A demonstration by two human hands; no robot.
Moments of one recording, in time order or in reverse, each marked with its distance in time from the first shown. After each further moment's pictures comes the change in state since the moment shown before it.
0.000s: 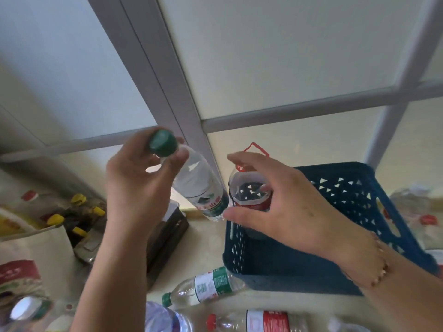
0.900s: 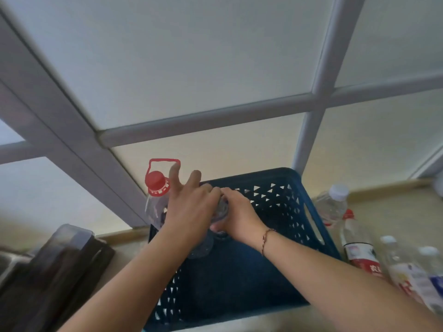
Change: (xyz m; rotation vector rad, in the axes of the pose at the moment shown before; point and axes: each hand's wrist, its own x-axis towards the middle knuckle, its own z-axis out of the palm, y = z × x) left_hand -0.001 -0.070 0.207 1.298 -0.877 0.378; right_hand 0.038 0.213 0.030 -0.055 0.030 0.512
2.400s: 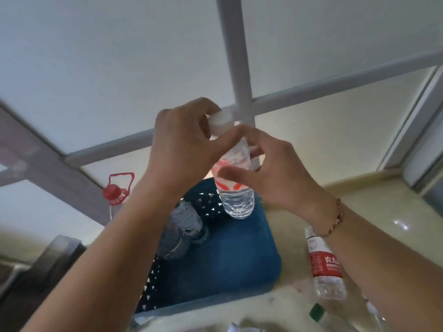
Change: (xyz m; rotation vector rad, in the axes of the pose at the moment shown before) left_hand 0.024 0.085 -0.161 -0.833 0.708 -0.029; right_hand -0.105 -0.014 -0.215 0.135 0.300 -0.365
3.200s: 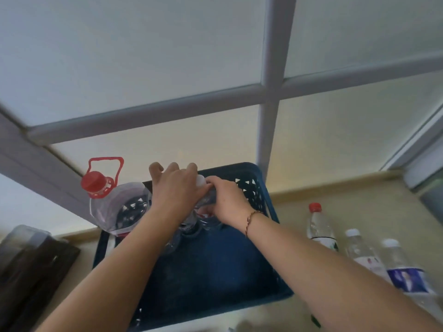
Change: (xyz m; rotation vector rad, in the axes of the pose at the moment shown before) left_hand -0.057 -0.146 0.083 0.633 -0.562 -0.257; right_hand 0.032 0.106 0.166 -0.168 -0.332 0.388
